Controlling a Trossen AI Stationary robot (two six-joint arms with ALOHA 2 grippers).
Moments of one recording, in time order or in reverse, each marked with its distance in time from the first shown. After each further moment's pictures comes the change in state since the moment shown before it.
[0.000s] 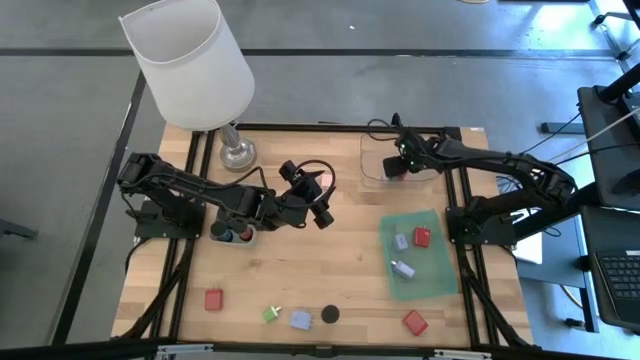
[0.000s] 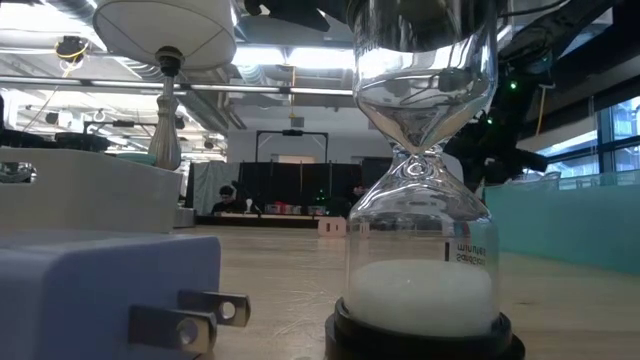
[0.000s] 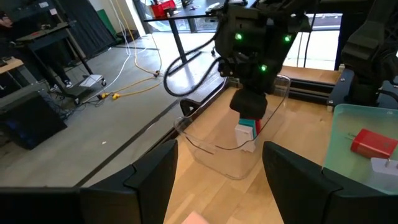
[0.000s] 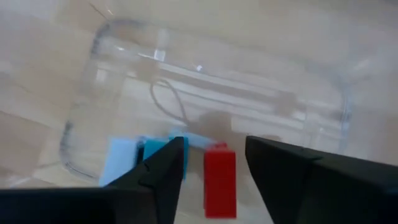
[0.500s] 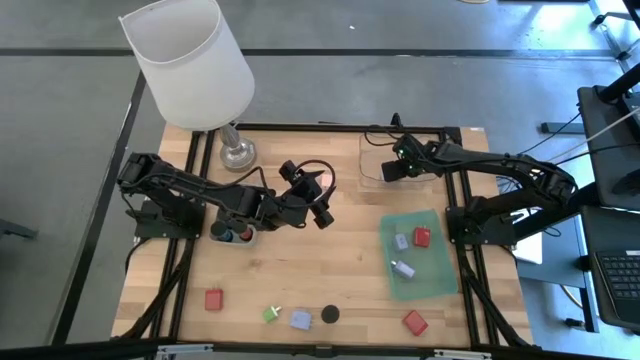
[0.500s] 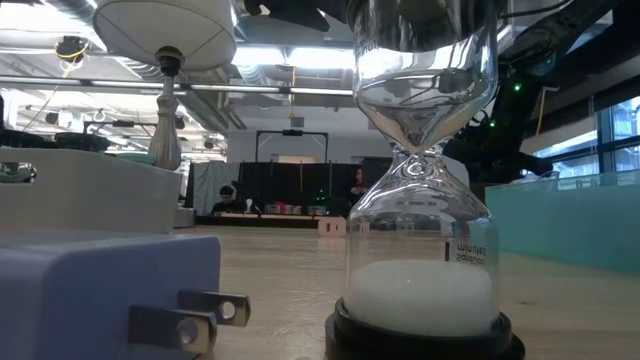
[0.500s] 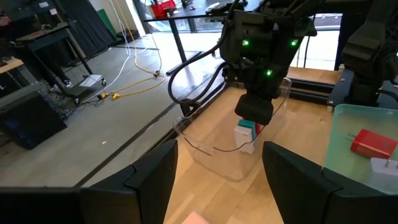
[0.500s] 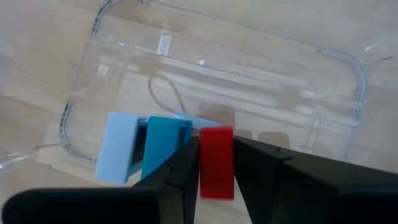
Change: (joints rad) left arm 0.000 0.000 0.000 0.000 0.000 -0.001; right arm 0.044 0.000 -0.026 0.009 -0.002 0.047
